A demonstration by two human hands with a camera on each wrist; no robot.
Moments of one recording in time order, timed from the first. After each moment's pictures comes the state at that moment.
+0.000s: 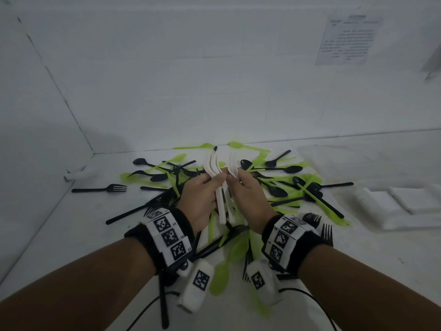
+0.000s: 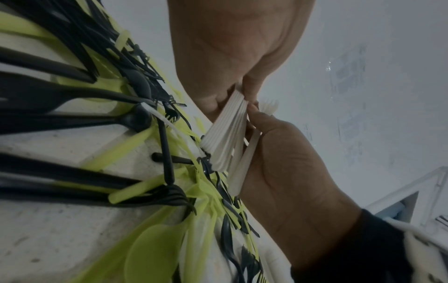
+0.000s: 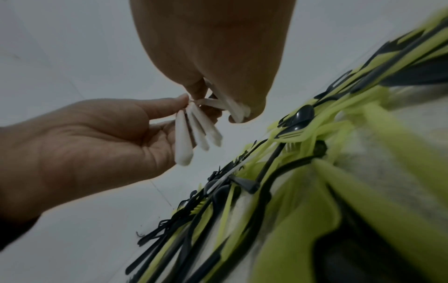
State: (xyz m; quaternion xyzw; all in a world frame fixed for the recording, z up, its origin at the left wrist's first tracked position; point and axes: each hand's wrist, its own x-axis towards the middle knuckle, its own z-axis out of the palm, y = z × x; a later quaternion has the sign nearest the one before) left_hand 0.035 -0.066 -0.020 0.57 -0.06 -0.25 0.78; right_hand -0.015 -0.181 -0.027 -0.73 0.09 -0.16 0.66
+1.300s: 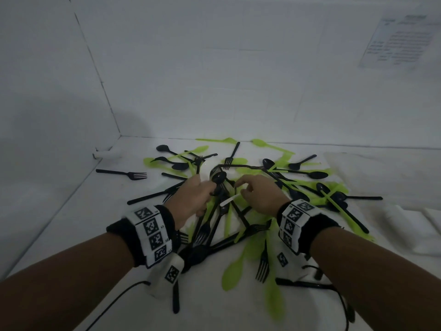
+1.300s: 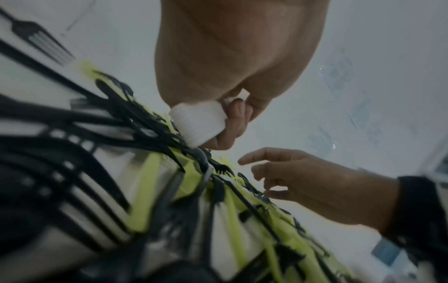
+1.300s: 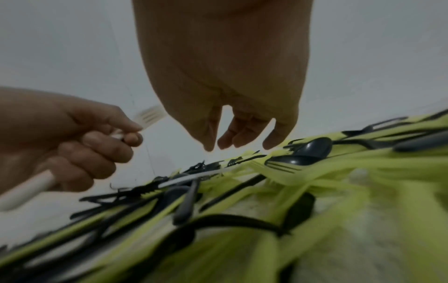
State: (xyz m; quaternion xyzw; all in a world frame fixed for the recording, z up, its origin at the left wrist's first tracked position) left_hand 0.058 -0.002 -0.031 0.78 -0.07 -0.21 0.59; right_hand 0.031 -0.209 -0.050 -0.96 0.05 0.01 0.28
